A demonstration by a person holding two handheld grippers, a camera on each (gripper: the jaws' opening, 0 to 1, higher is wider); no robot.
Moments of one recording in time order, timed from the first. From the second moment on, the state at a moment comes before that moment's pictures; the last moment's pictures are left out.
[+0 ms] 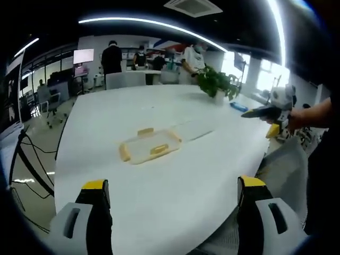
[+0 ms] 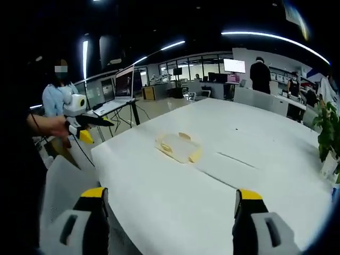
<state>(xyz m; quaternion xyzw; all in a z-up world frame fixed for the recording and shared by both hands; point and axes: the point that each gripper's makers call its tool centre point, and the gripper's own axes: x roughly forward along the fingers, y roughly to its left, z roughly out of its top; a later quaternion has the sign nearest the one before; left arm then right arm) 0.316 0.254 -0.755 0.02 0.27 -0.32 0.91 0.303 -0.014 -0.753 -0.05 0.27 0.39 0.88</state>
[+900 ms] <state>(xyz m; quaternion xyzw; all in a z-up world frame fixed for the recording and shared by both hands) 0.364 0.273 -0.783 0.05 0.28 -0.35 0.89 0.355 0.030 -0.761 -0.08 0.27 0.41 0.87</state>
